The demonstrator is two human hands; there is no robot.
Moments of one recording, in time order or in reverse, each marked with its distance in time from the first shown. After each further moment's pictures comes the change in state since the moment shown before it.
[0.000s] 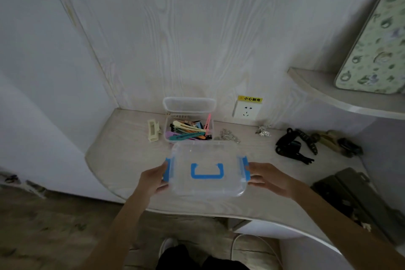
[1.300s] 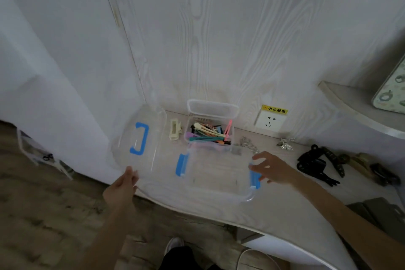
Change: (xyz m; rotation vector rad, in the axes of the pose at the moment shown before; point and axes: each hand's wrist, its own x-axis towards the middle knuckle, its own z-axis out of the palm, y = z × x) left_hand -0.010 -0.039 -0.076 -0.490 0.482 0.215; right_hand 0.002 -0.062 0.022 -0.635 0.111 -0.112
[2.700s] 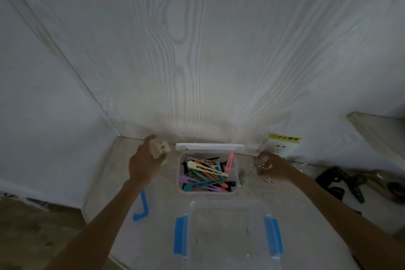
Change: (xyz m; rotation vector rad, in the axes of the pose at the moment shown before) left_hand 0.150 0.065 0.186 1.053 -0.465 0.624; right_hand 0.167 0.005 -0.044 -0.156 0.118 0.104
